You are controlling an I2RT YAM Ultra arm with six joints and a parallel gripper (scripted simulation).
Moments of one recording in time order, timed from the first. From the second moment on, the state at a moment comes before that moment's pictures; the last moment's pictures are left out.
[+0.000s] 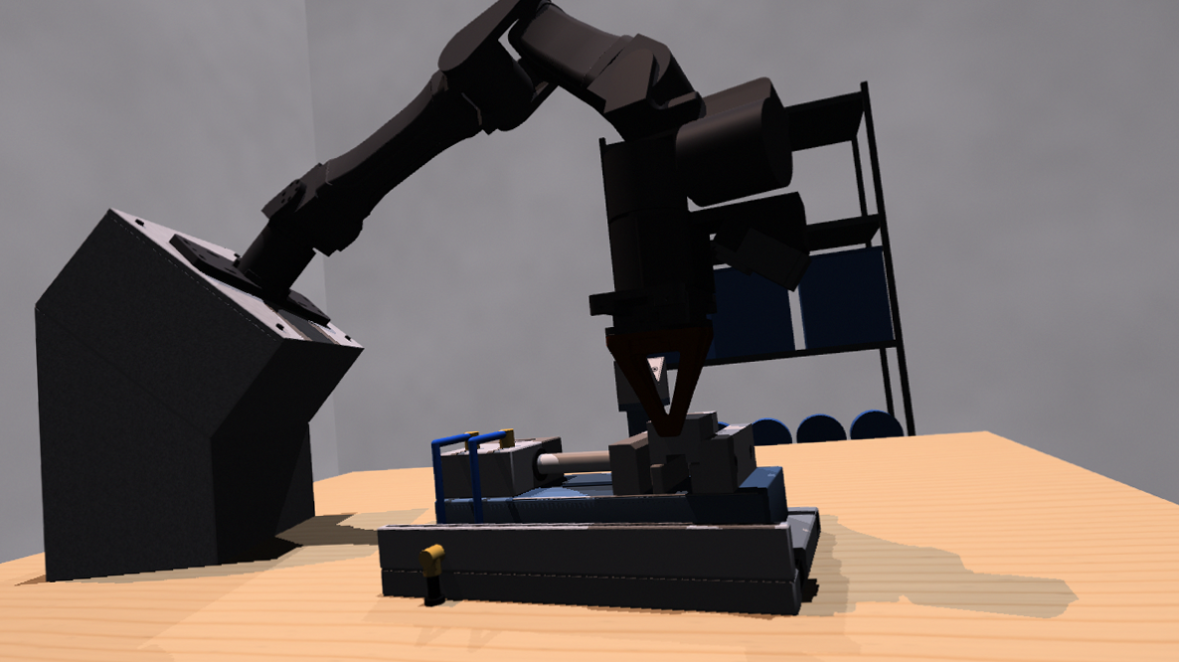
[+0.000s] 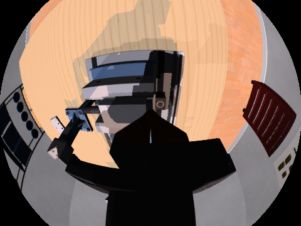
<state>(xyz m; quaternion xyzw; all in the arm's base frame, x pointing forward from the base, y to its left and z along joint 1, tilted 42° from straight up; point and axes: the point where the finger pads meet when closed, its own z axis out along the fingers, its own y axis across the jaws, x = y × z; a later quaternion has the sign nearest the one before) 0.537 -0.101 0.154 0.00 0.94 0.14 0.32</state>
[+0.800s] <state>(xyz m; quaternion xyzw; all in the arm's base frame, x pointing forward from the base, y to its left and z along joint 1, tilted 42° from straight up) 0.536 -0.097 0.155 0.00 0.94 0.14 0.32</state>
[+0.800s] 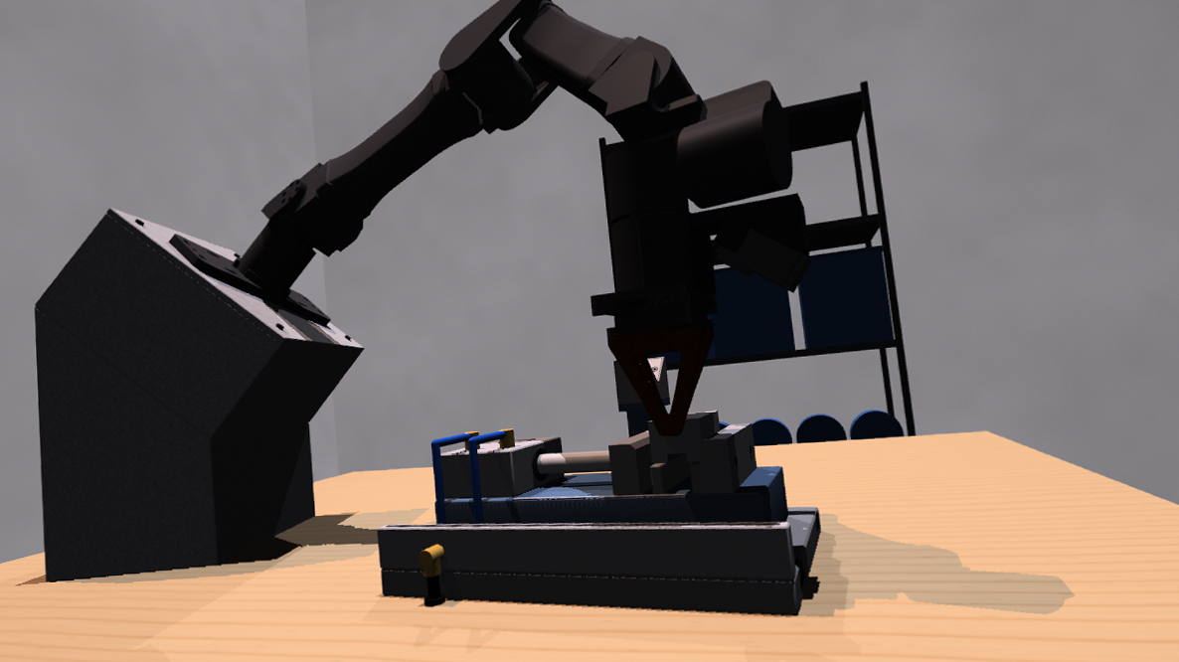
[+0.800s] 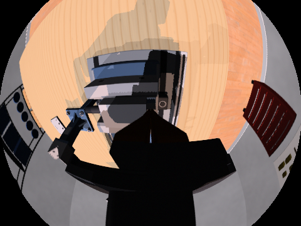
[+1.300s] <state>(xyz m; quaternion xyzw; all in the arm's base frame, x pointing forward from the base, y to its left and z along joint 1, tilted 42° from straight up) 0.537 -0.094 0.156 0.00 0.94 0.14 0.32</state>
